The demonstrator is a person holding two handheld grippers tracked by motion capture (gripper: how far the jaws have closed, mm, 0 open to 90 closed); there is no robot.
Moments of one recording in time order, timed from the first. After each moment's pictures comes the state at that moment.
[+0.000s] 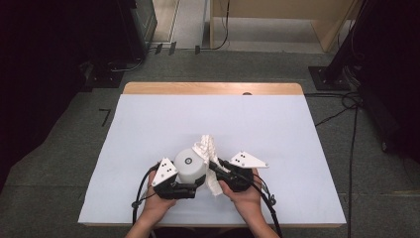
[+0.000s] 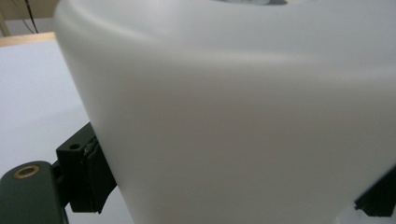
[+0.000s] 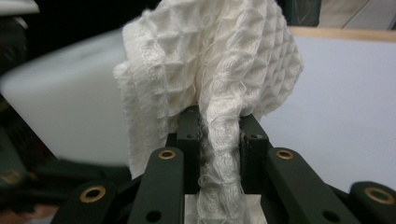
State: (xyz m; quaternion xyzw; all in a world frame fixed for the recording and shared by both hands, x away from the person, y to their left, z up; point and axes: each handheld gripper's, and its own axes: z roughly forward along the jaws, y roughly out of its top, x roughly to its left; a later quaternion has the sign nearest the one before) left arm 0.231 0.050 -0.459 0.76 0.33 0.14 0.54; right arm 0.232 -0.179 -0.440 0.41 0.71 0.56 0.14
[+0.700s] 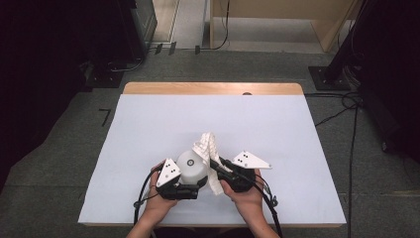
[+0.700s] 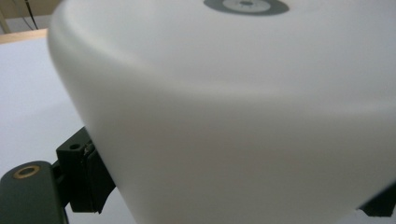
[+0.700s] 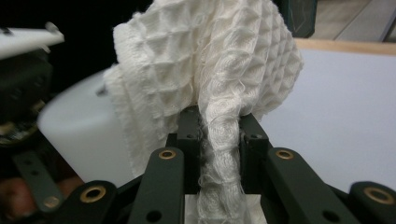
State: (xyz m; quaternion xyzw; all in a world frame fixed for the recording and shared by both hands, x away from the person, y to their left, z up) left arm 0.232 0.047 -0.461 0.77 0.33 0.15 0.53; right arm 0.227 -0.181 -0.430 0.41 0.70 0.57 0.14
